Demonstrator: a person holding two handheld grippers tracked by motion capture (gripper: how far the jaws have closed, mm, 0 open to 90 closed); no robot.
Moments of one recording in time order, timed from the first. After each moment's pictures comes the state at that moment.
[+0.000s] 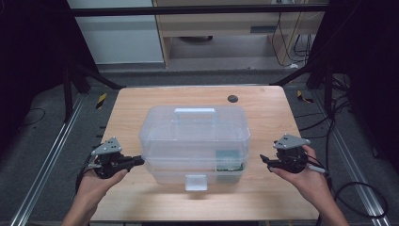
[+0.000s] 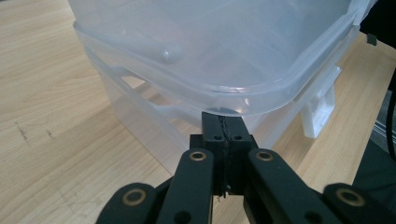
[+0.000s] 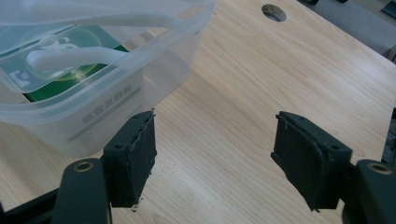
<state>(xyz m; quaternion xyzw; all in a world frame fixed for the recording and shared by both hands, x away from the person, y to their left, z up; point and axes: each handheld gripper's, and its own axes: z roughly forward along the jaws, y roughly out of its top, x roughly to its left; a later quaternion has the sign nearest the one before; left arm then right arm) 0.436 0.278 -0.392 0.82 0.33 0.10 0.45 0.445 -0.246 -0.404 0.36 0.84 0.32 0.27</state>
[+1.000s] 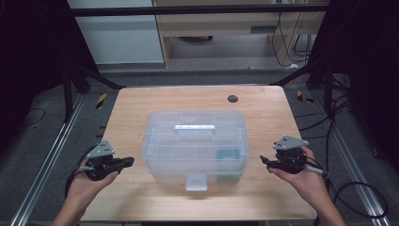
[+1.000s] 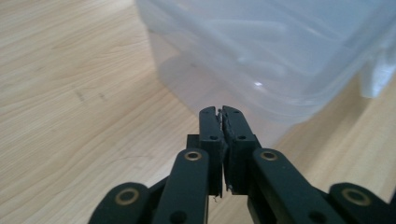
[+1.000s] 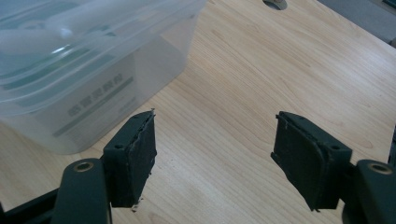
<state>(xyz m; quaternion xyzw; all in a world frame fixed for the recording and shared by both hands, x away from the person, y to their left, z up) 0.441 0.312 -0.401 0.84 0.35 0.15 0.39 0.451 -0.248 -0.417 0.37 0.83 0.31 0.26</state>
